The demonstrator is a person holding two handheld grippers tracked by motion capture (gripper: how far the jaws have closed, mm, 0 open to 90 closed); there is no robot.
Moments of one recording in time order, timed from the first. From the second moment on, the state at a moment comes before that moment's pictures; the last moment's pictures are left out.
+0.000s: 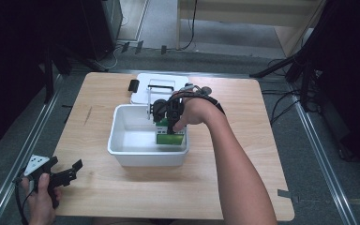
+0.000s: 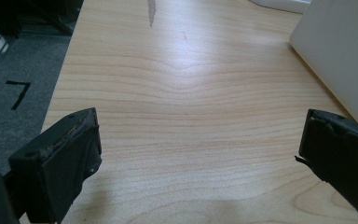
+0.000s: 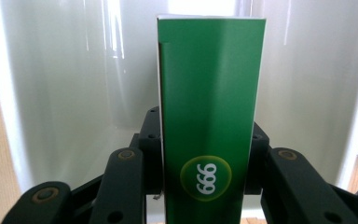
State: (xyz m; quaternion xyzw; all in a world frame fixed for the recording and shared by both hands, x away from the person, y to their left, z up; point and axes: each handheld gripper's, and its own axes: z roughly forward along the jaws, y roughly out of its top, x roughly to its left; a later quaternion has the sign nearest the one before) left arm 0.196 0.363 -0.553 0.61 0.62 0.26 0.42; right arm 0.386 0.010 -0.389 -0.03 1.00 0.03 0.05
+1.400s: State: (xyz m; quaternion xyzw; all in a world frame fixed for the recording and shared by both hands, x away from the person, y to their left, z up) left arm 0.196 0.363 -0.553 0.61 0.62 0.26 0.42; right arm 0.376 -0.032 -0.339 0.07 0.99 0.13 0.08
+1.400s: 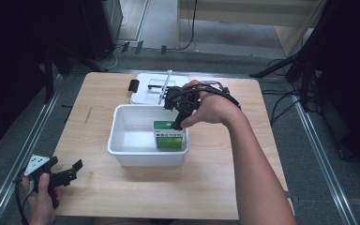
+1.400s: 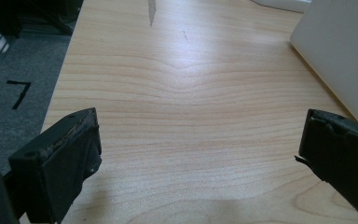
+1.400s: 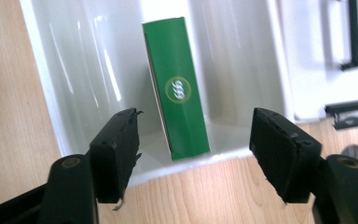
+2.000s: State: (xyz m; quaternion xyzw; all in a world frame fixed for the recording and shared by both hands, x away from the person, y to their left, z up) left arm 0.197 0.363 -0.553 0.61 0.62 0.26 0.42; right arm 0.379 -0.116 -0.330 0.25 0.92 0.26 0.12
